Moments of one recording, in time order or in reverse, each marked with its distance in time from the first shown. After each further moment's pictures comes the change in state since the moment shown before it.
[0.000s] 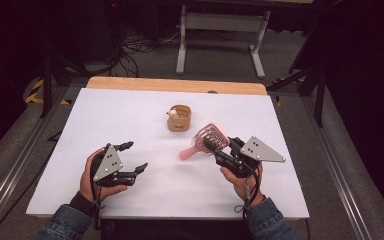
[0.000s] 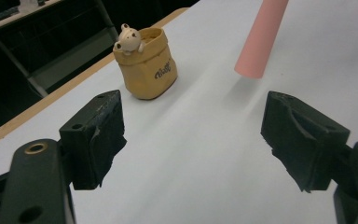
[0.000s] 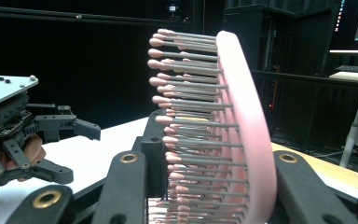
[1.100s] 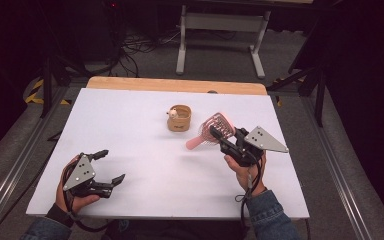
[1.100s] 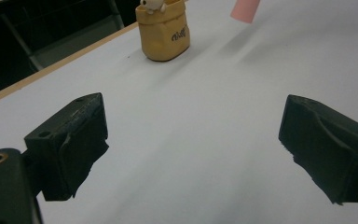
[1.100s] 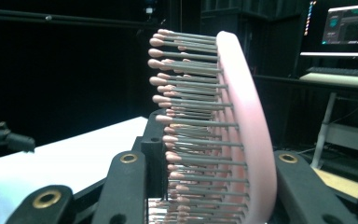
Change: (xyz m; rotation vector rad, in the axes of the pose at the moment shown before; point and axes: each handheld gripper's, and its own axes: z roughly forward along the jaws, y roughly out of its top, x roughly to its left) left arm 0.016 -0.048 -0.043 0.001 0.006 -0.101; right arm -0.024 0.007 0.007 -0.005 -0.087 0.000
